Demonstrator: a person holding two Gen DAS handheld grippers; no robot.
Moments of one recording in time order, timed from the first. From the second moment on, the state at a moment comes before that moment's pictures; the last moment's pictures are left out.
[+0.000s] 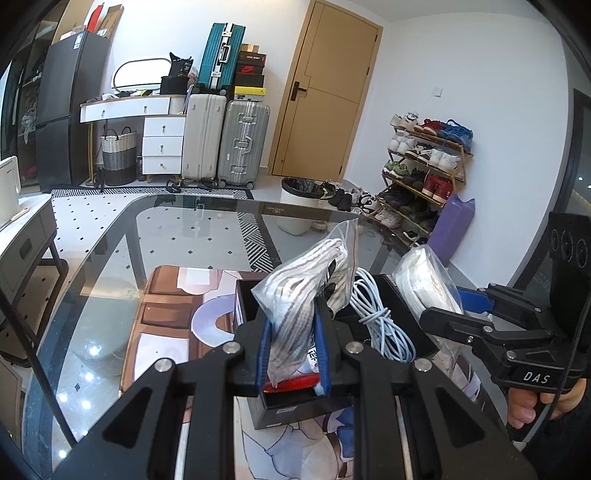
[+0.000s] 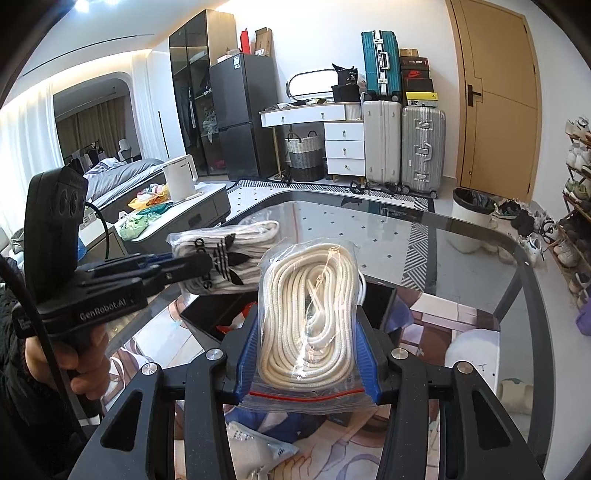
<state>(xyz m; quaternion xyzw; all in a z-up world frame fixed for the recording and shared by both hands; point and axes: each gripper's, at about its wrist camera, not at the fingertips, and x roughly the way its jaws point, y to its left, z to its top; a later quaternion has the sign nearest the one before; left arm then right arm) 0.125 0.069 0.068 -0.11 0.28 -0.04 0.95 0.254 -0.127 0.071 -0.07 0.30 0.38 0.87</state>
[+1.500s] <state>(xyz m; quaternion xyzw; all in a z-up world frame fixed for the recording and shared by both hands) 0.122 0.070 0.061 -0.09 0.29 -0.02 0.95 0.258 -0.113 0.073 -0.10 0.26 0.37 0.88</state>
